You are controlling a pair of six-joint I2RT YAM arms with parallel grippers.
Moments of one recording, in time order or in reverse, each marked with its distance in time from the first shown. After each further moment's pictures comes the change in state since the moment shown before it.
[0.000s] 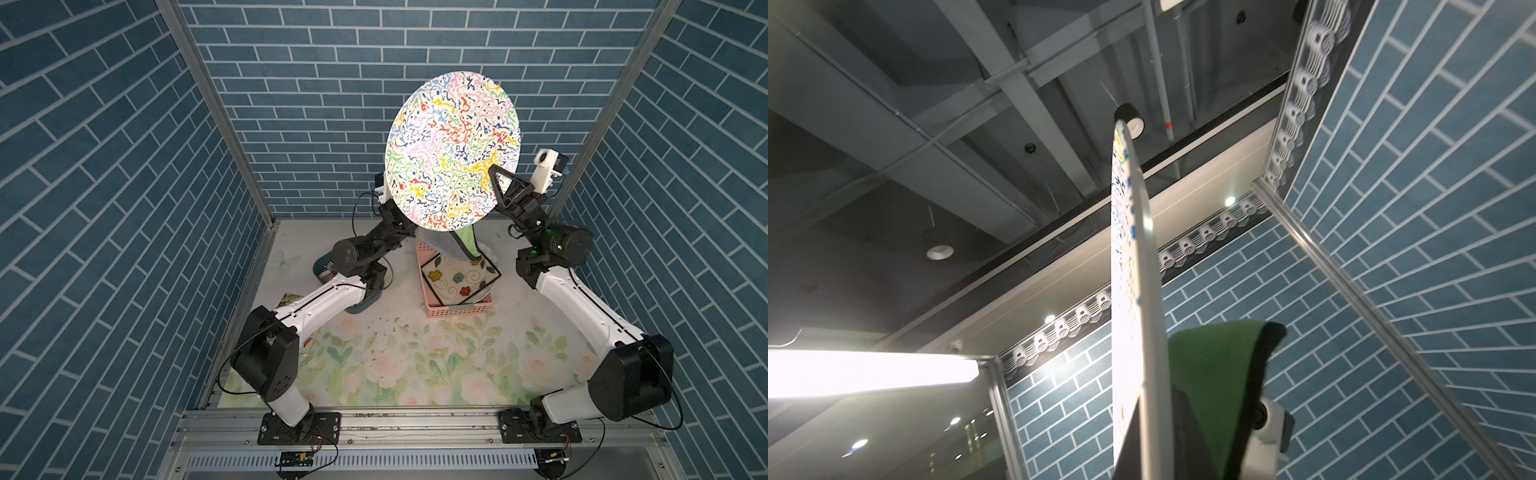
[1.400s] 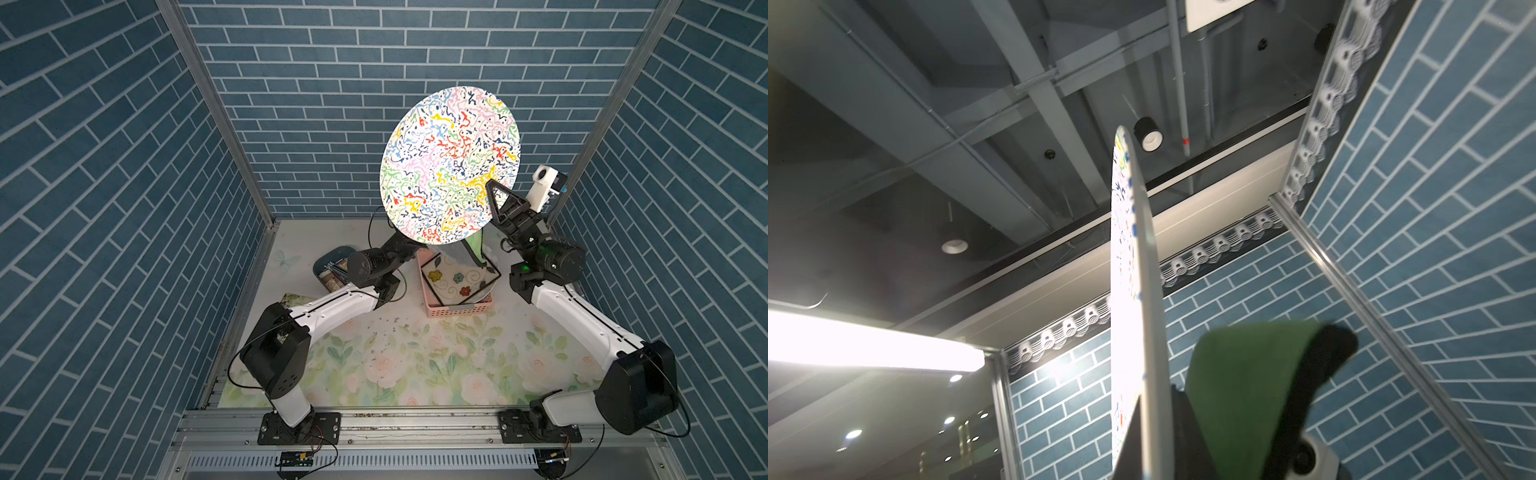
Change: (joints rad) left arm -0.115 0.015 -0.104 0.074 -0.115 -0.047; right arm 0.058 -0.036 -0.108 0.085 0.088 -0.075
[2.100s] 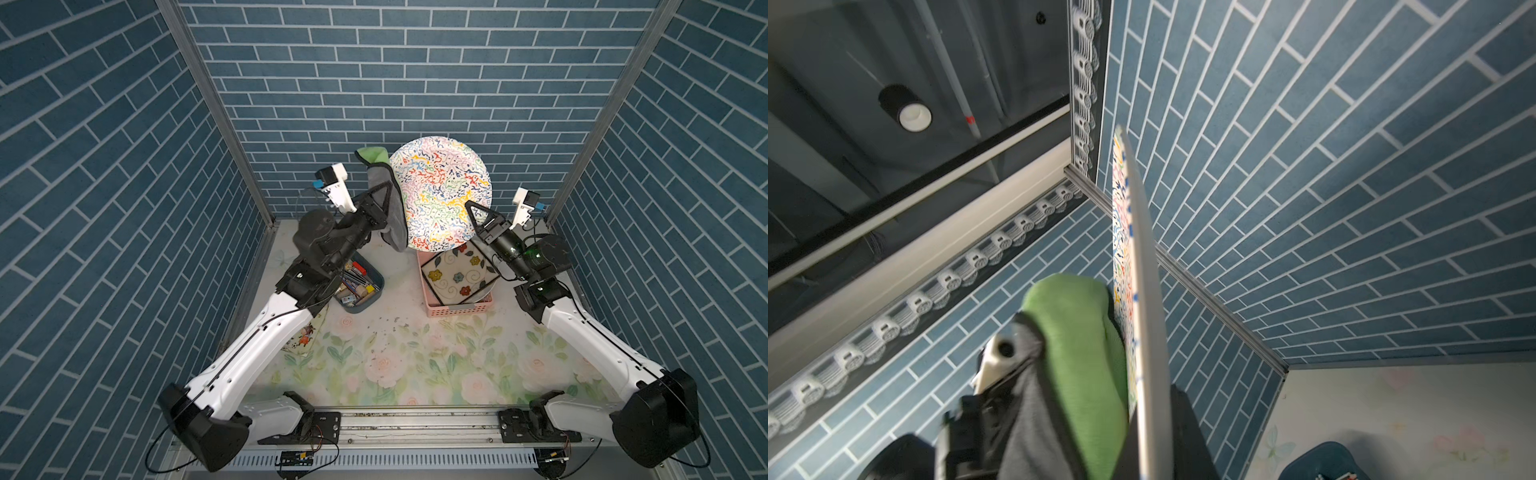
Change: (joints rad) left arm 0.167 -0.357 0.154 -1.355 -0.420 1.139; right arm 0.085 -0.182 -0.139 -0.689 0.188 -0.414
